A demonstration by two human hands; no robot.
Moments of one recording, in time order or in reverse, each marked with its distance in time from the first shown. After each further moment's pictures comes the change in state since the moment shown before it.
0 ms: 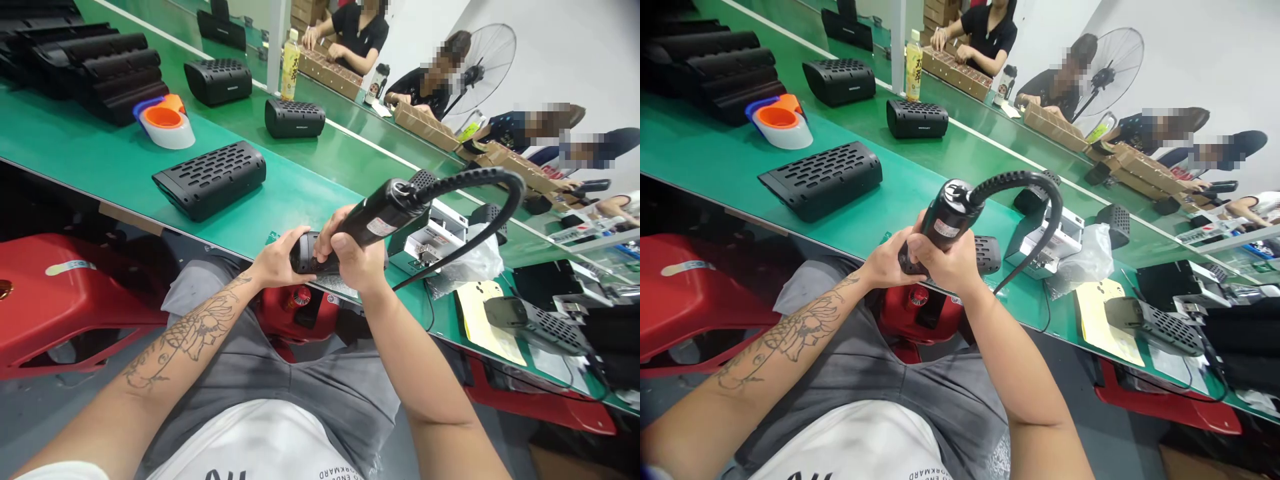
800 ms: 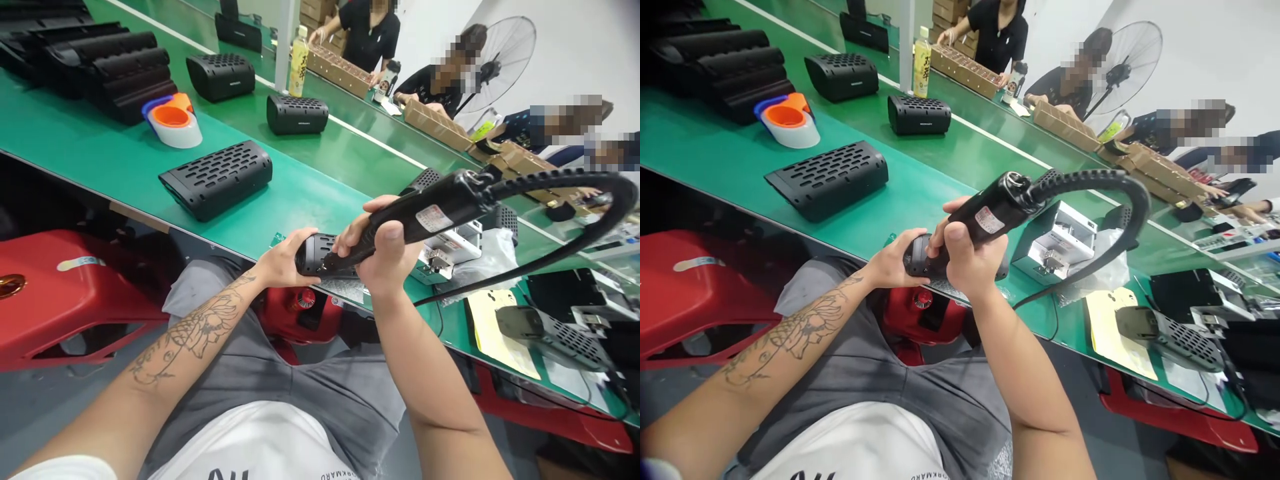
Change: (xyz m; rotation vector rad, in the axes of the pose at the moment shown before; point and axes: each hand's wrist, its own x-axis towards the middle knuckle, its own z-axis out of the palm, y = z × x) left_hand 0.006 -0.001 -0.006 -0.115 -0.056 0.057; right_hand 0.012 -0.013 0.003 -0.009 0.245 -0.155
